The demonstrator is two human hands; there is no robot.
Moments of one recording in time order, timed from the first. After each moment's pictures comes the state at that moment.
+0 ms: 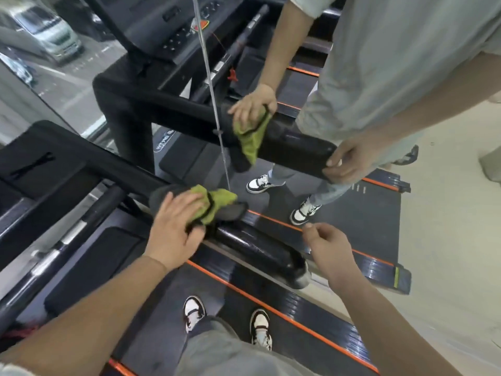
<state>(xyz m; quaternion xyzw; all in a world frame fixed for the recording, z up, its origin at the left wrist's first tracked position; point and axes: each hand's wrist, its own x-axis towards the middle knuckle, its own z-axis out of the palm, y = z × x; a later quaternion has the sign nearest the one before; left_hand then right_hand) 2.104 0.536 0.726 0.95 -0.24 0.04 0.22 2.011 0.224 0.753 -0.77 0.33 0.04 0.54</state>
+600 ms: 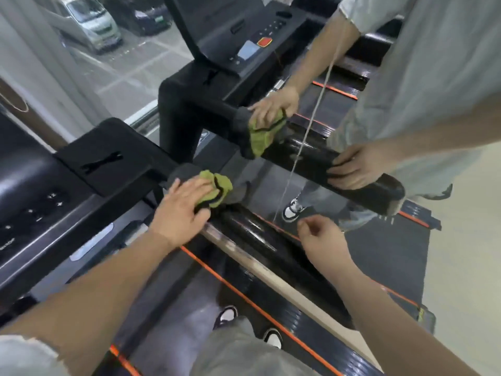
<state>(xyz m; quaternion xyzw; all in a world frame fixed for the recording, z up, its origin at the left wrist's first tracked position) 2.182 0.661 0.741 0.97 -0.17 -0.03 0.18 2.105 0.343 0.770 -0.88 0.17 0.04 0.43</state>
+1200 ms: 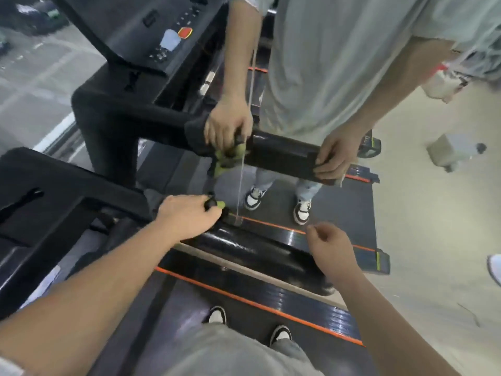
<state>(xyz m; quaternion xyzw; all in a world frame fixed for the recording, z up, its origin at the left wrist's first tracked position) 2.216 0.558 0.775 0.96 -0.21 -0.20 0.04 2.047 0.298 0.771 -0.84 0.34 -0.01 0.43</state>
